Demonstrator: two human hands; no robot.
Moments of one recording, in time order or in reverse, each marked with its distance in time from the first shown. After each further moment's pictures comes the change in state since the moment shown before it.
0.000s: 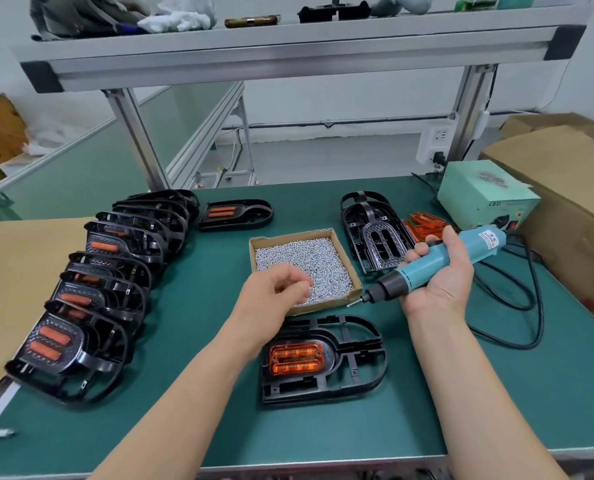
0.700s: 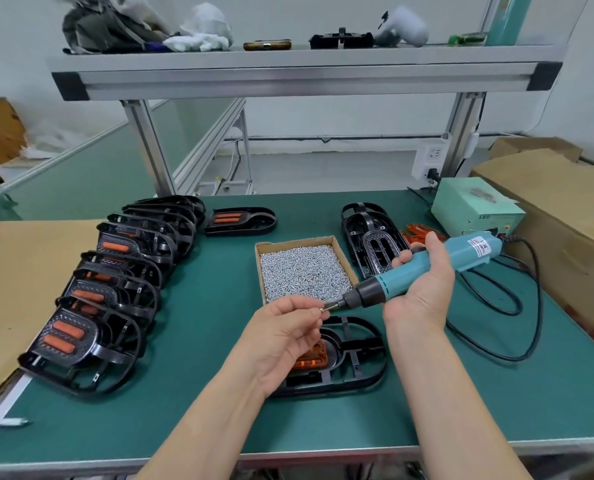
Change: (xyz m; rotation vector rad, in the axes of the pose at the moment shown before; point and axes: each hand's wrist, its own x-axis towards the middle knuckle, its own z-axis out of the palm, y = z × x) left_hand -0.047 0.008 0.010 -0.908 -0.096 -0.342; right_hand -0.060 0.010 0.031 0.000 0.044 -0.126
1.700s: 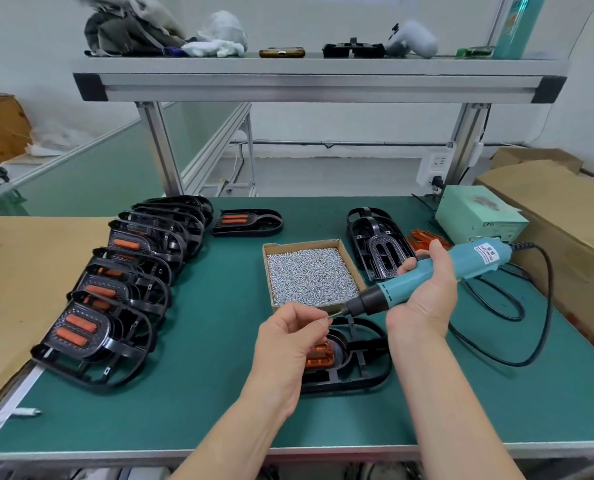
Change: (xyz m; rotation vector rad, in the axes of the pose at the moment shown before) left_hand -0.015 -0.024 0.002 0.213 0.185 0.270; right_hand -0.017 0.001 0.004 -0.075 0.033 -0.062
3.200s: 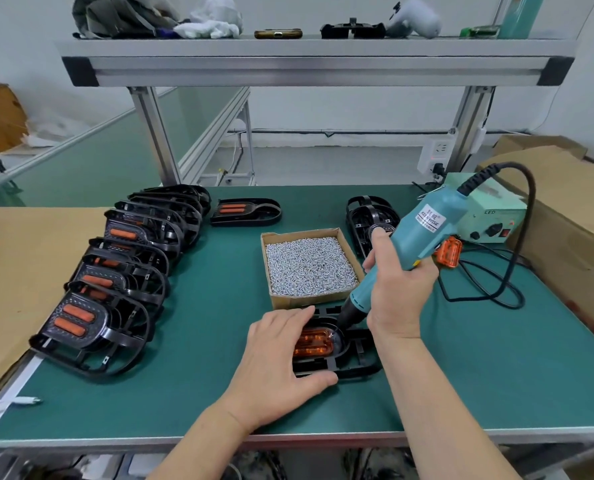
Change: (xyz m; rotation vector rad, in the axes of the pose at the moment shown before) left_hand 0.000 -0.025 -0.048 1.256 -0.274 0.538; right_hand -0.024 0.021 0.001 -0.388 -0.323 -0.396
